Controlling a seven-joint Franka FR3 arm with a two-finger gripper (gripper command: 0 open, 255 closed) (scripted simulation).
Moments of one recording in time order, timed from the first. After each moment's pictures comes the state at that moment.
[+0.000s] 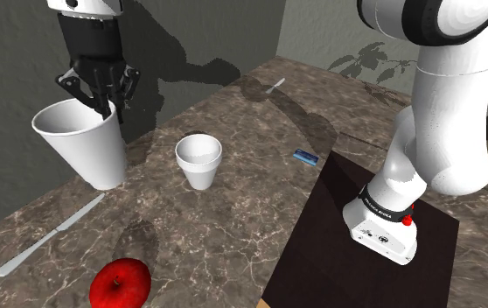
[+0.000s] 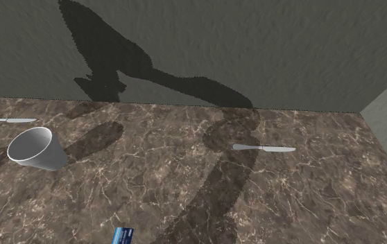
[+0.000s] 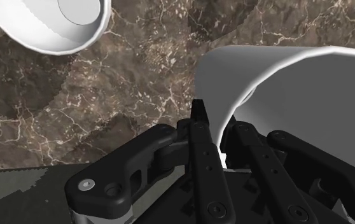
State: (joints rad) arm 0.59 0.43 0.18 -1.28 0.10 1.72 0.58
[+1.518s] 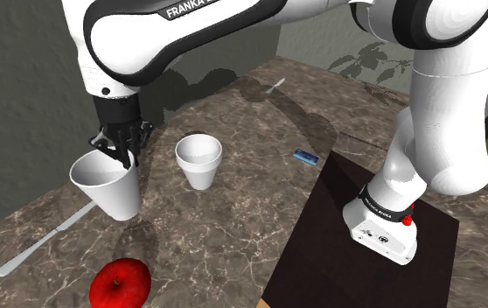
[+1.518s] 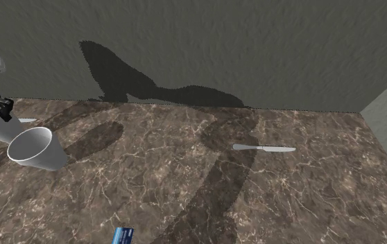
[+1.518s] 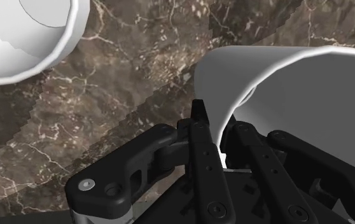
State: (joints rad) arm 0.58 0.46 0.17 -1.55 0.10 2.02 0.54
